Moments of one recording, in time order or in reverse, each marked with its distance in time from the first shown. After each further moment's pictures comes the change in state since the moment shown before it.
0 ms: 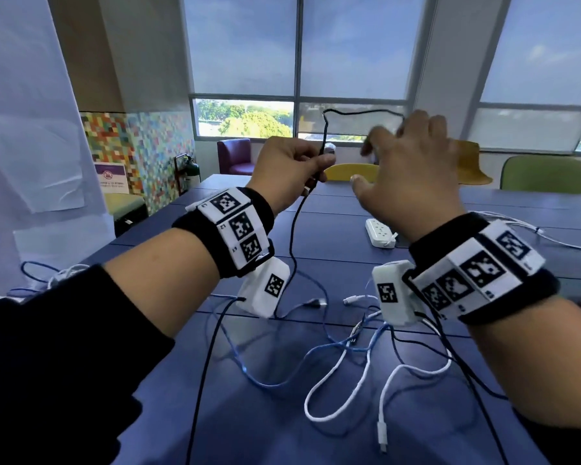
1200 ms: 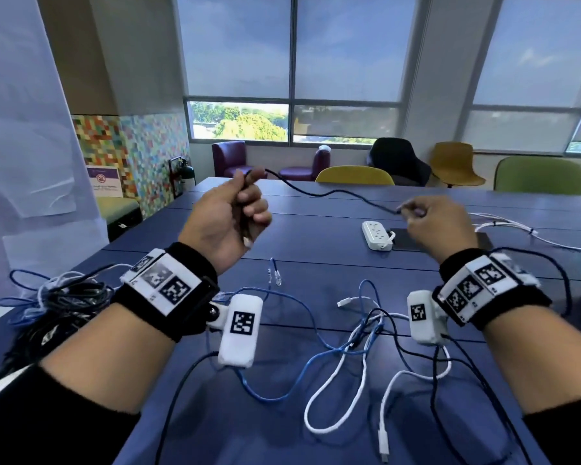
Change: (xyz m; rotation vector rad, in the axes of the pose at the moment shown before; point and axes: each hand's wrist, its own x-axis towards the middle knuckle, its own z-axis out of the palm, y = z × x) left_hand -0.036 -0.038 -0.046 -0.990 -0.039 -0.330; right_hand -0.020 0.097 0.083 0.352 -0.268 0.407
